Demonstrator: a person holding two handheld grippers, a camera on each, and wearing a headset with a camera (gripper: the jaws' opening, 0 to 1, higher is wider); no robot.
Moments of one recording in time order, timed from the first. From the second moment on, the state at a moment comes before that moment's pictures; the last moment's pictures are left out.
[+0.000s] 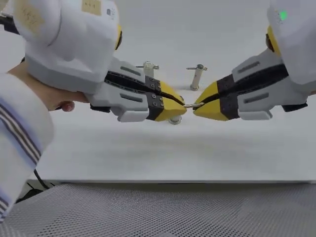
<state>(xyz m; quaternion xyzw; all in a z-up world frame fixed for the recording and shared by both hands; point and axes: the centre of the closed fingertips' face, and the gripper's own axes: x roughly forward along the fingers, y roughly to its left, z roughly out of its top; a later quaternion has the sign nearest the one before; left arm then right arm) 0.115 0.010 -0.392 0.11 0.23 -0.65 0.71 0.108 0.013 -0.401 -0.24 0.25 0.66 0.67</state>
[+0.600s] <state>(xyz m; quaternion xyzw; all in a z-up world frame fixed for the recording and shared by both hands) 0.133 0.020 -0.409 0.15 0.24 -0.61 0.74 0.124 -0.002 -0.411 -0.22 0.26 0.63 0.70</state>
